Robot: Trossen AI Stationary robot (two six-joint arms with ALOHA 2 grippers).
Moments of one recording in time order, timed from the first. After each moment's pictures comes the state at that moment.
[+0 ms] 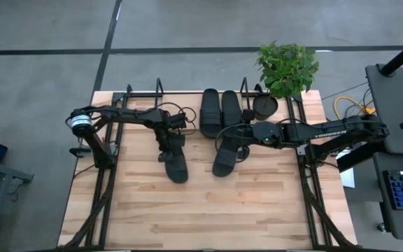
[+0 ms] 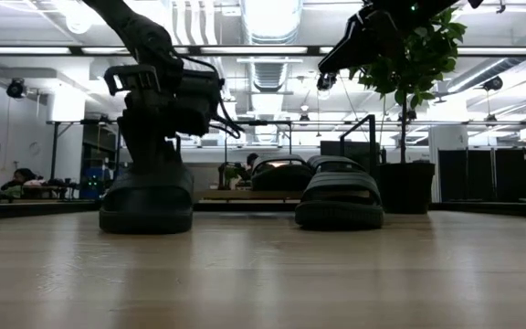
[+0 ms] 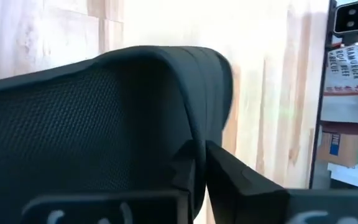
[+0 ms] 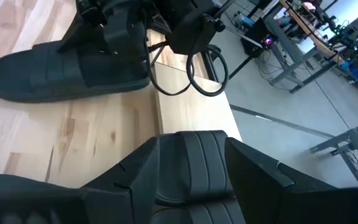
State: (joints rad) left arm 0.34 1.66 1.01 -0.83 0.67 0.23; right arm 0.04 1.21 0.86 -0.12 0.41 -0.38
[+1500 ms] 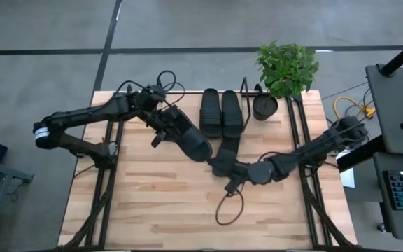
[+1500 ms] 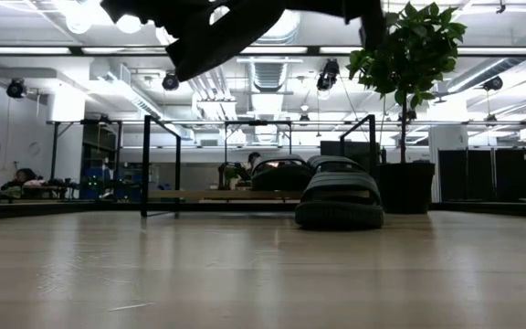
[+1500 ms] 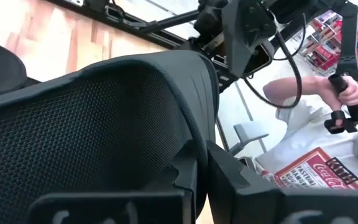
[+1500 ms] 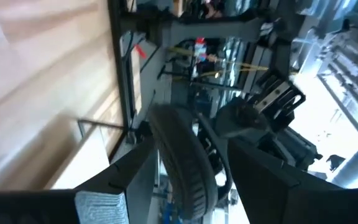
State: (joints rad) left arm 0.35 1.23 1.12 -0.45 0.78 -0.17; right arm 0.40 1.53 0.96 0.37 0.70 -1.54
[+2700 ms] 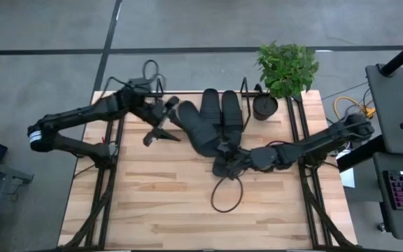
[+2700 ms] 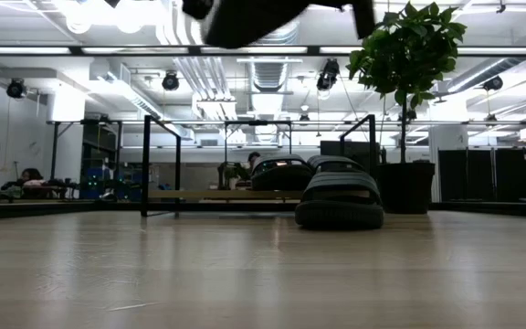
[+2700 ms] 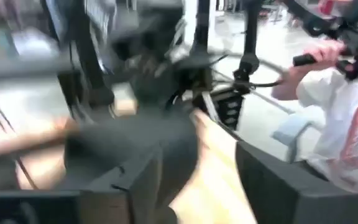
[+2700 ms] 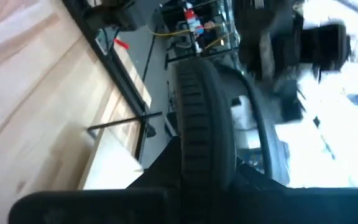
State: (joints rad) left arm 0.35 1.13 1.13 -0.25 0.83 0.26; right arm 0.30 1.42 0.95 0.31 0.67 -1.15
